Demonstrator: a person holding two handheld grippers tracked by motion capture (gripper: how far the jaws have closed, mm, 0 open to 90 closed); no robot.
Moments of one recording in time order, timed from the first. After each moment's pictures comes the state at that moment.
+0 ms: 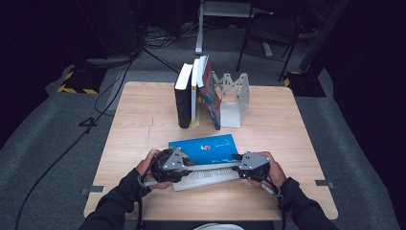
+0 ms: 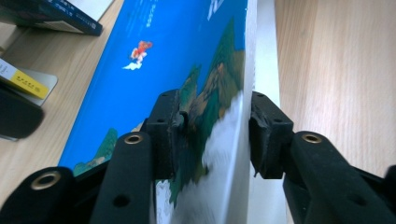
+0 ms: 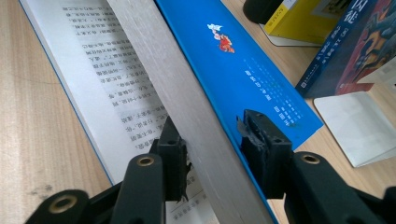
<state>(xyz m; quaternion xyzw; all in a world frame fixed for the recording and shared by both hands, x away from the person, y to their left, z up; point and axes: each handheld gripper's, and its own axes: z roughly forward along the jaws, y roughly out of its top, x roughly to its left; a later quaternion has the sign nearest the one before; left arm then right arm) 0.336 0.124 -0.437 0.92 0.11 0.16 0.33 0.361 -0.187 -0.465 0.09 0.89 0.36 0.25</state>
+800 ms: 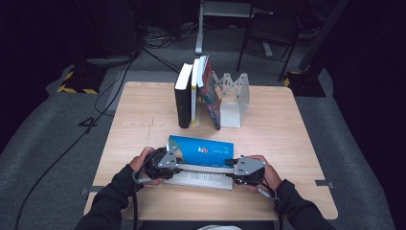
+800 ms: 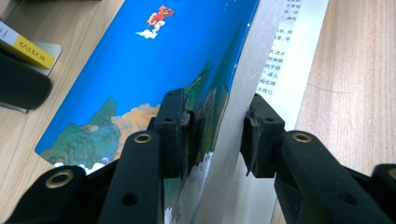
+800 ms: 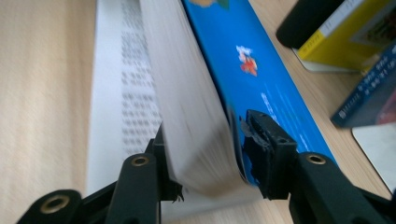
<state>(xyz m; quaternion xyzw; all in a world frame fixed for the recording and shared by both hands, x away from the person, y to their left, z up) 0.356 0.152 -0.449 0.93 0.10 0.14 0.32 0.354 -0.176 -0.474 0.05 0.89 0.39 0.22</state>
